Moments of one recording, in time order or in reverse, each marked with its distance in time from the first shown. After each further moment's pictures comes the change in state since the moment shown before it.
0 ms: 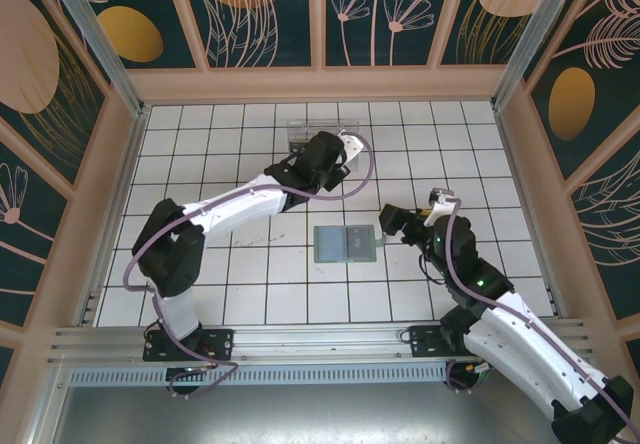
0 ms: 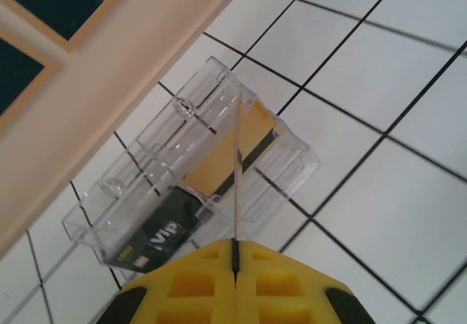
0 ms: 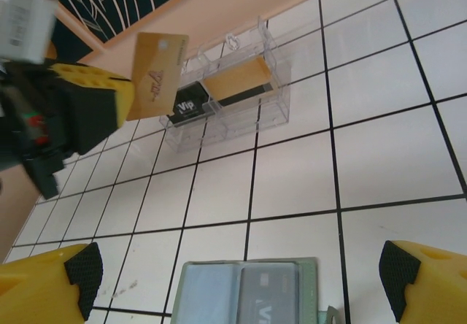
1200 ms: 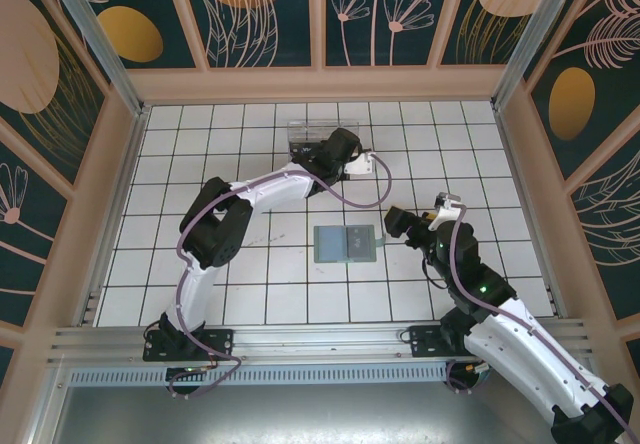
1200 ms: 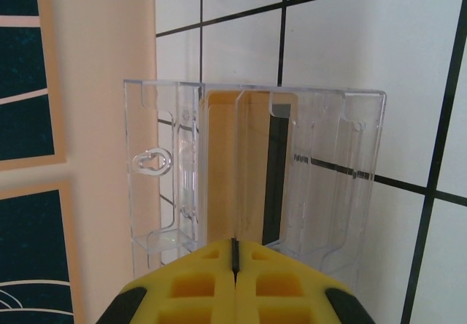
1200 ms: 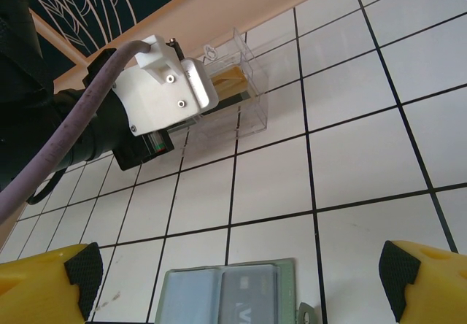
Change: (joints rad) left arm 0.037 0.319 0.230 0.013 -0.048 0.706; right arm 0.000 -0.049 -0.032 -0.026 0.054 0.011
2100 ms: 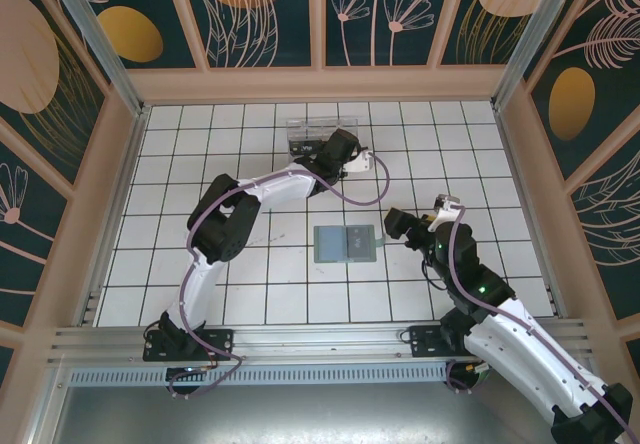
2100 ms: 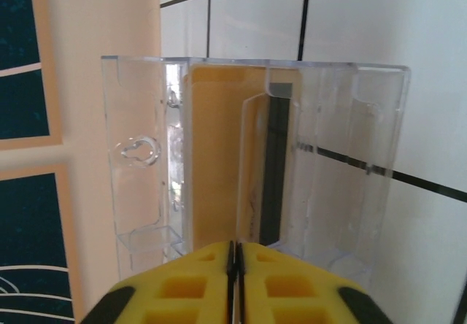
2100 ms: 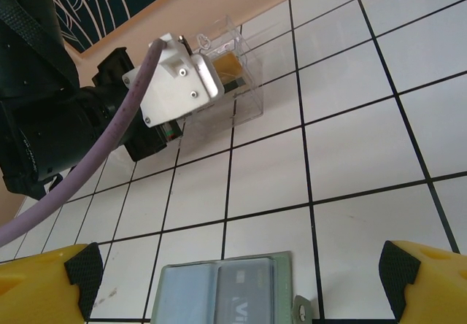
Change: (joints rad) left arm 0.021 0.076 0.023 0.081 -0.068 0.004; right arm 0.000 0.000 -0.015 -0.003 -0.002 0.015
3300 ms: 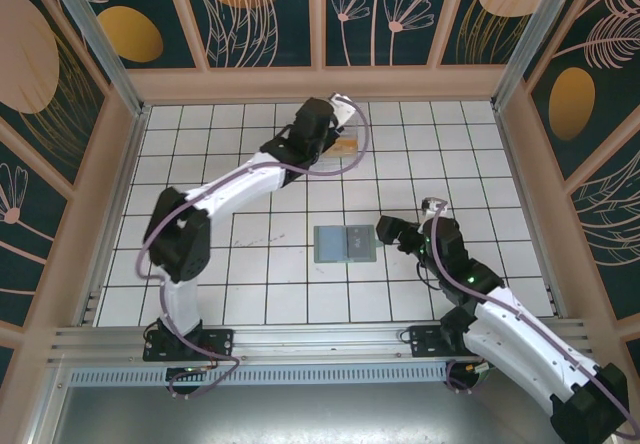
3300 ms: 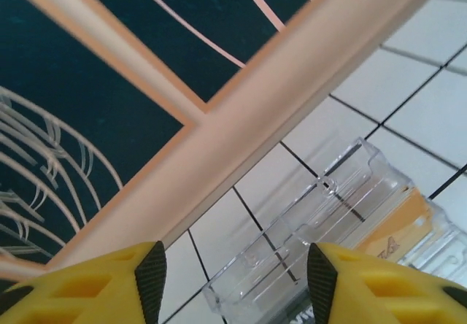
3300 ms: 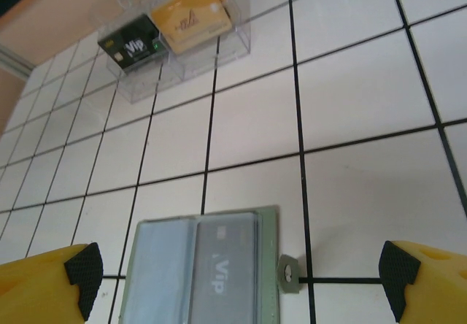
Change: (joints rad) left arm 0.037 -0.356 -0.105 0.037 0.014 -0.626; right arm -0.008 0.143 -0.015 0.006 -0.091 0.000
